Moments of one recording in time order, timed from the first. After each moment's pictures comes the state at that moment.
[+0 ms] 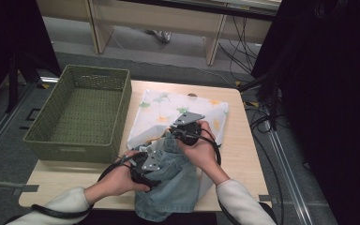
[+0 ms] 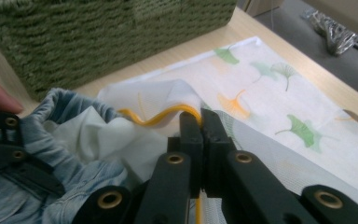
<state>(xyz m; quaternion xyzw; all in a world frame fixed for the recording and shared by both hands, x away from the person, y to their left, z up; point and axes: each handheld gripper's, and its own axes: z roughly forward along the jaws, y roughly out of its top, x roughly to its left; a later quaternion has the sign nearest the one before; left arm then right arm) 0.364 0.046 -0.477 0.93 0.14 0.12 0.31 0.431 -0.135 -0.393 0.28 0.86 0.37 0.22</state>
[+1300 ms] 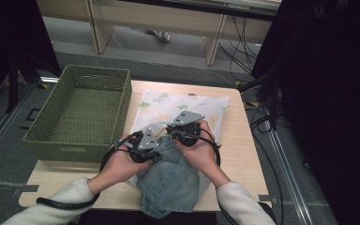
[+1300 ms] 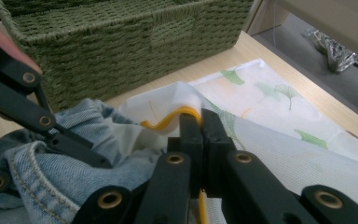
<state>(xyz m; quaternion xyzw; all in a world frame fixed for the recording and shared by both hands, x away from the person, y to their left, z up) 0.378 0.052 -0.409 0.87 0.23 0.19 0.40 0.417 -0.128 -0.374 0.26 0.85 0.39 0.22</state>
